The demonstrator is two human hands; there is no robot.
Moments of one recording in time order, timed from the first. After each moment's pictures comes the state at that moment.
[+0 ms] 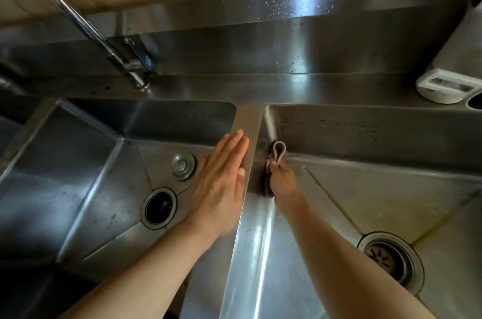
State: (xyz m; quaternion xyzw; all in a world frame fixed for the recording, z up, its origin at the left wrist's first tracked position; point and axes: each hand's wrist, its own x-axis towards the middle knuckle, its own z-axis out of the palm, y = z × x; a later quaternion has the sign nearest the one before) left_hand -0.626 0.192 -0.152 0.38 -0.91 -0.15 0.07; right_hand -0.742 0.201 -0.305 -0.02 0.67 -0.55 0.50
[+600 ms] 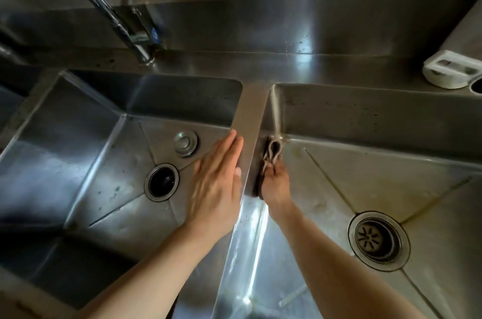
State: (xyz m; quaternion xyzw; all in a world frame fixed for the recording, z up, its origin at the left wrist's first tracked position) left_hand -0.603 0.228 -0.150 0.42 -0.89 -0.12 0.10; right_hand -0.695 0.234 -0.315 -0.09 0.72 -0.54 0.43
